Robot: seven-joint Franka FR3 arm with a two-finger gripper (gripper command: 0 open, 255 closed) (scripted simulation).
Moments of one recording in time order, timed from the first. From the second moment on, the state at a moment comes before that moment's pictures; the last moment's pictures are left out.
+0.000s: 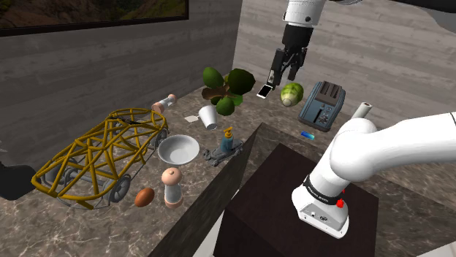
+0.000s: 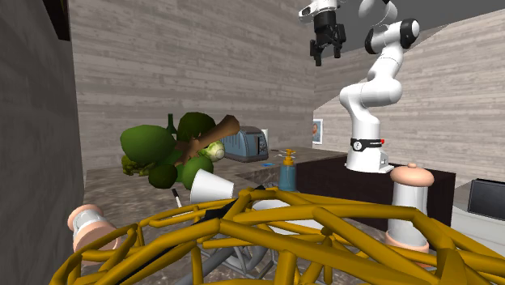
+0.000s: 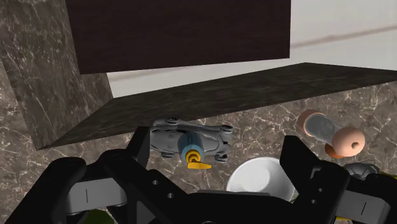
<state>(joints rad) 0.01 -0.81 -0.05 -2.35 0.03 1.46 0.13</state>
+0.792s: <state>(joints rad) -0.01 -0.71 -0.02 -2.60 0.00 1.91 0.17</state>
